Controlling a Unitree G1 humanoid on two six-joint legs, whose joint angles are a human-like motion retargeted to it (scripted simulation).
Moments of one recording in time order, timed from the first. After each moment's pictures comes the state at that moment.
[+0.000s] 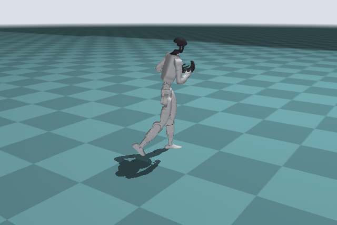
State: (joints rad) left arm 0.39 0.31 0.01 -0.57 -0.86 -0.20 0.06; right arm -0.35 -0.26 0.61 -0.45 0.17 -0.11 0.01; waist 0.34 0.04 0.31; left_leg -0.06 0.04 0.20 0.01 -0.02 -0.18; right_leg 0.27 0.03 0.07 0.40 0.12 0.08
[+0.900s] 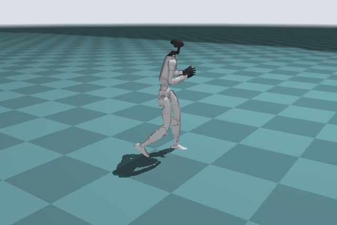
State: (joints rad) left arm 0.17 0.28 -0.04 -0.49 -0.61 -0.16 0.15; right arm -0.22 -0.31 0.56 -0.43 0.25 -0.02 0.14; waist 0.28 -0.03 0.36; left_leg -0.25 -0.05 -0.02 0.27 -0.05 -0.08; right_leg -0.02 -0.11 0.15 0.94 -0.28 -0.01
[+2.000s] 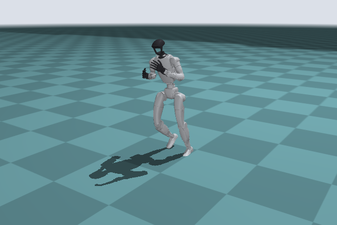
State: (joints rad) left arm -0.40 0.41 -0.25 -0.54 -0.46 -0.21 0.29; right arm 0.03 -0.42 0.22 -0.62 0.22 -0.15 -0.06; waist 0.00 0.04 0.32; left_leg -0.06 0.05 0.08 0.33 -0.22 -0.10; right_leg -0.33 -0.07 -0.09 1.11 -0.22 0.04
